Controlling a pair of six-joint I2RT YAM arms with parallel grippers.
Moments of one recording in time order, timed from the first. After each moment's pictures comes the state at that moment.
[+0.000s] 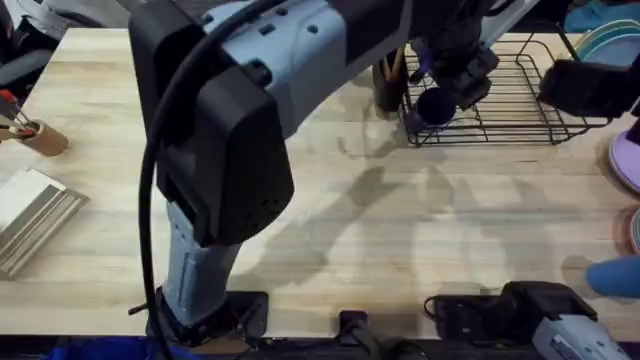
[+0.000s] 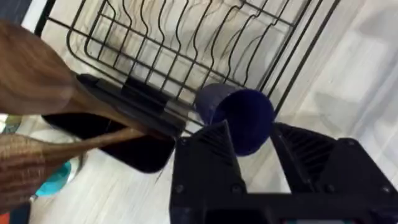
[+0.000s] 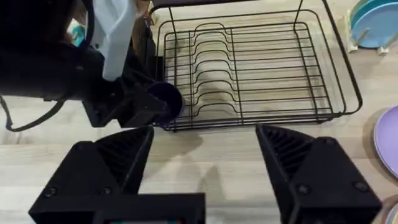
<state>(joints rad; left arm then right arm) -0.82 2.13 2.13 -1.00 0.08 0.21 -0.06 0.73 1.13 -0.94 -0.05 0.04</state>
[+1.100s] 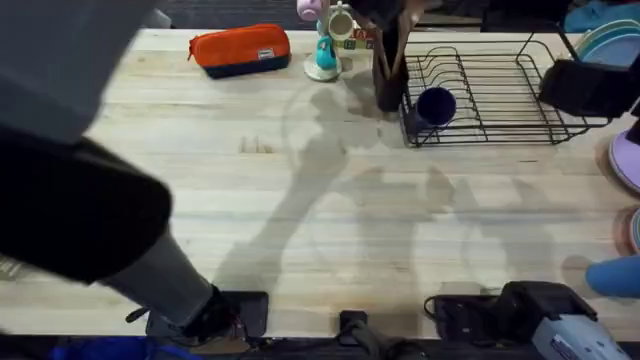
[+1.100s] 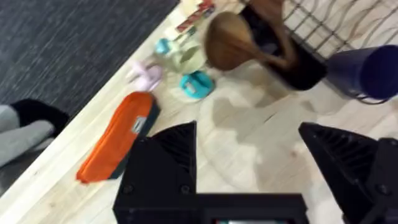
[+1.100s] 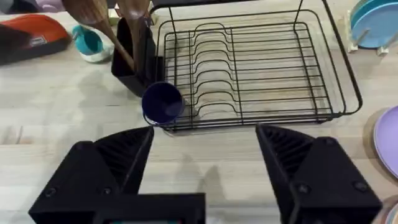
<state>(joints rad) -0.50 1.84 2.10 -1.11 -0.05 0.31 -0.06 0.73 1.13 -0.94 -0.05 0.04</state>
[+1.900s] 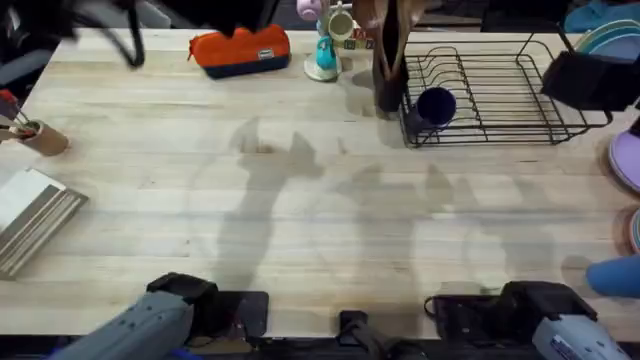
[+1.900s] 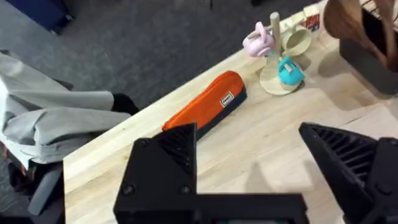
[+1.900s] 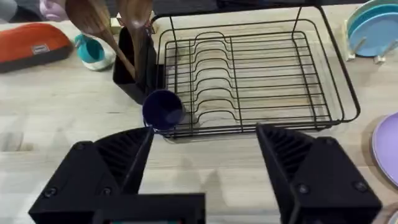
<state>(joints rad) -0.21 1.12 1.36 -0.68 -0.05 0.40 -0.06 0.73 1.13 -0.91 -0.05 0.04</state>
